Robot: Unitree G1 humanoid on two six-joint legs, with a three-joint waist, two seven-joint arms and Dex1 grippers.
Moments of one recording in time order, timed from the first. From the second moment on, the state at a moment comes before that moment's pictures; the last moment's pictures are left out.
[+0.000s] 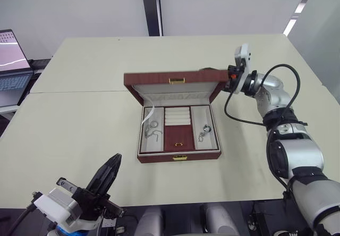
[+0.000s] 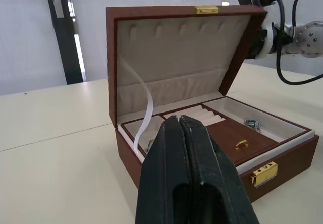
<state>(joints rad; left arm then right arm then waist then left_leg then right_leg) 0.77 0.22 0.22 -0.69 -0.47 -0.32 -0.67 -1.03 -0.37 -0.07 0.85 0.27 0.06 1.33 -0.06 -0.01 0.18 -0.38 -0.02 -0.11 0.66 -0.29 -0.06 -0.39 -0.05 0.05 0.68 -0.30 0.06</state>
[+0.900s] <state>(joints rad) 0.47 0.41 0.39 -0.42 -0.54 -0.05 -0.56 -0.64 -0.54 -0.11 0.52 0.30 0.16 1.22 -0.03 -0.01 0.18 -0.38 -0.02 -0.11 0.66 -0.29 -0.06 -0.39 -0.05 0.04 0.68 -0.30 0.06</state>
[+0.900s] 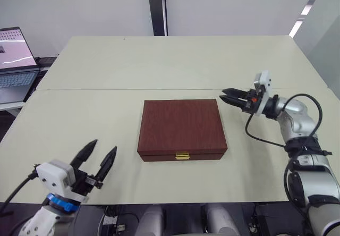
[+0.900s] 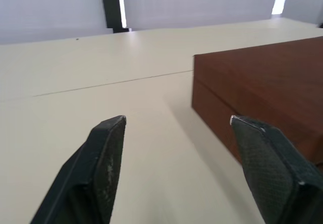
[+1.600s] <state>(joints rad) 0.14 0.71 0.48 0.14 -0.54 0.17 -0.78 -0.32 -0.74 -0.22 0.40 0.35 0.20 1.15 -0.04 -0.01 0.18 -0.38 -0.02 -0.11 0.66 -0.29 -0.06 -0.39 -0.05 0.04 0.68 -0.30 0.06</state>
